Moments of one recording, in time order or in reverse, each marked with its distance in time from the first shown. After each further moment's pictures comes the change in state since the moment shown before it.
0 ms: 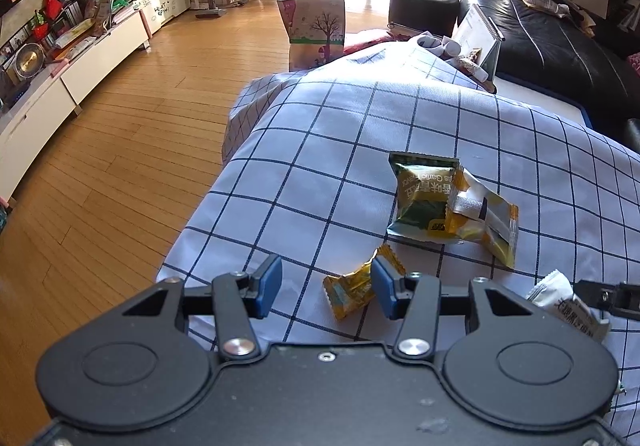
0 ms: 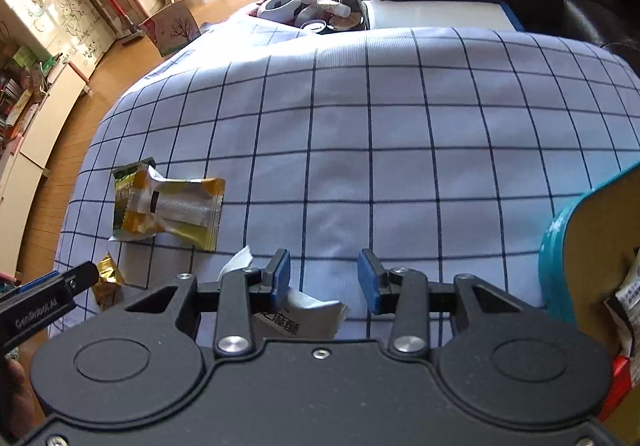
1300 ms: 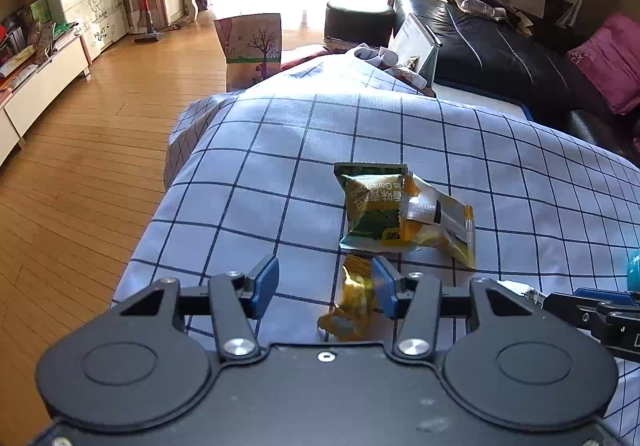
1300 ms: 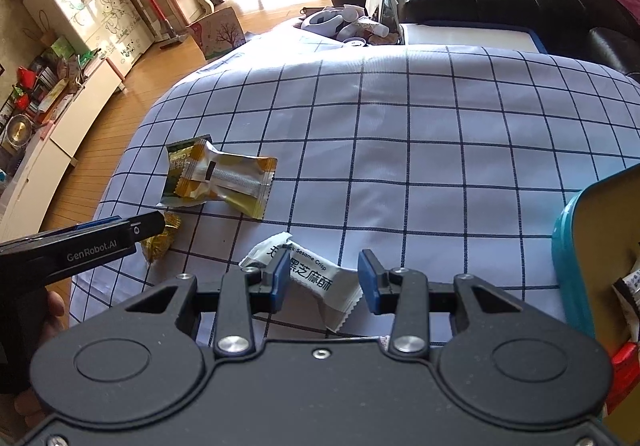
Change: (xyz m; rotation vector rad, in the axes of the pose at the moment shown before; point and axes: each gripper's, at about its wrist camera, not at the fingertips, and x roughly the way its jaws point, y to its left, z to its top) left arm 0.009 -0.003 -0.003 0.098 -0.066 -0.188; right arm -0.018 0.018 -0.019 -0.106 -0.080 0.040
